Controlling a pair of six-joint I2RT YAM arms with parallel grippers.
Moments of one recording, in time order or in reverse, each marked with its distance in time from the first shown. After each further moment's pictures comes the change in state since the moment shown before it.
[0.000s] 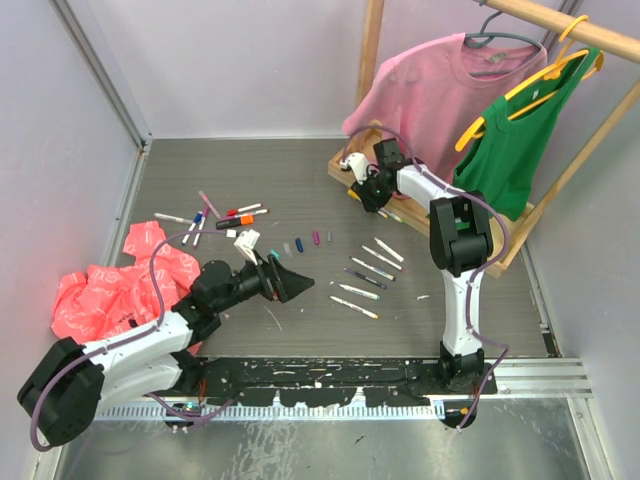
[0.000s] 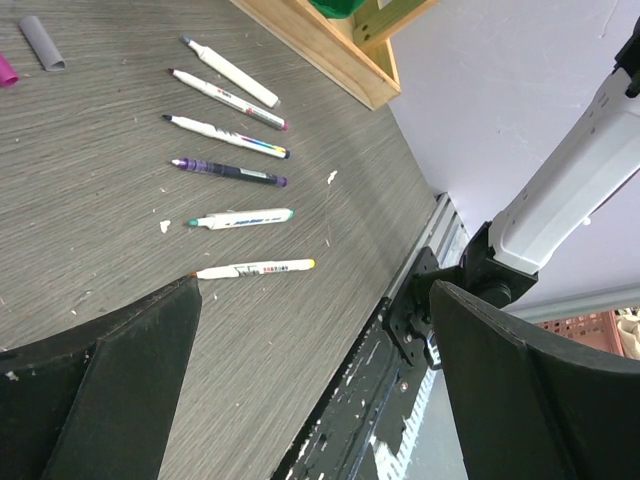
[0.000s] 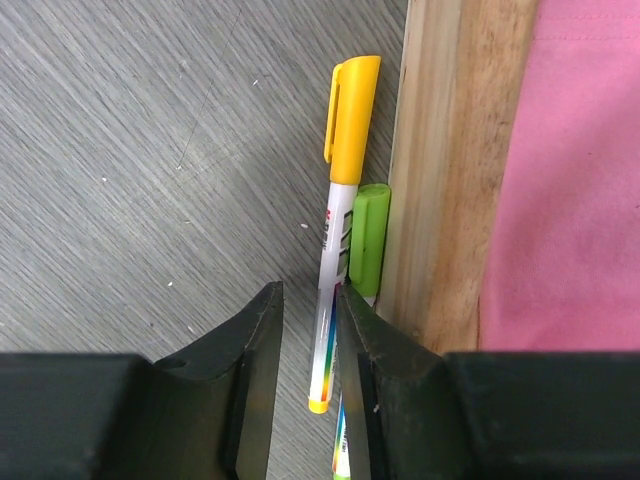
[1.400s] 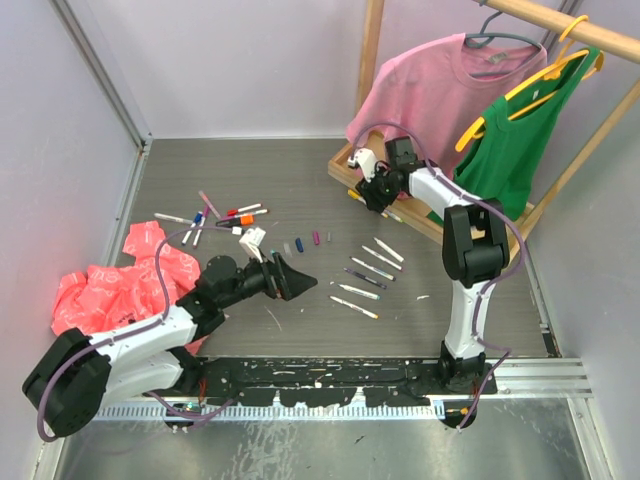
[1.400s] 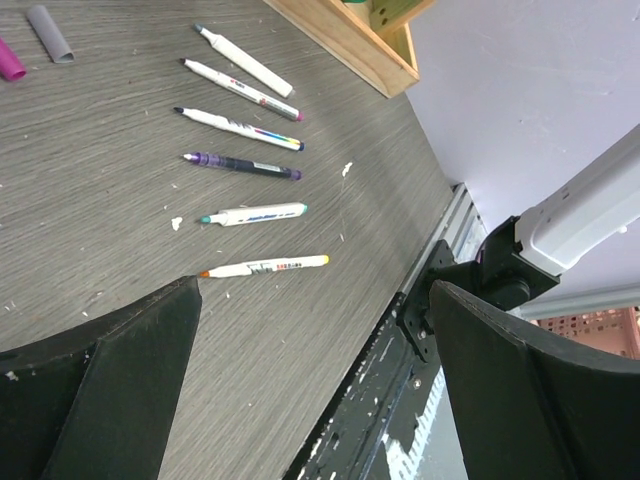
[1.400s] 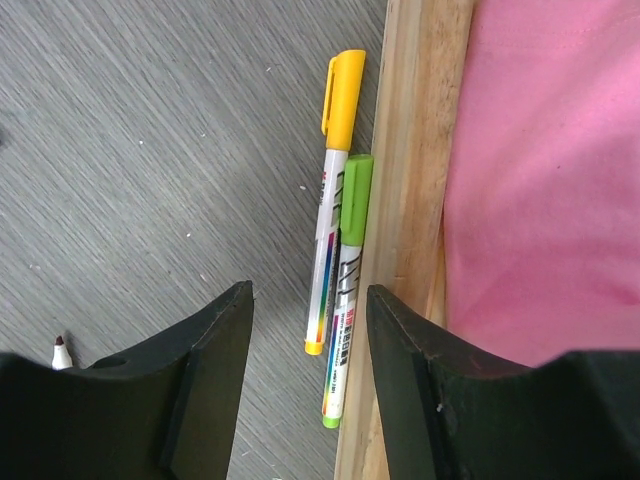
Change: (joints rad) left arm 0.000 0.062 0.042 -0.028 0.006 0.033; right arm -0.019 -0.150 -0.126 0.061 -0.062 -0.045
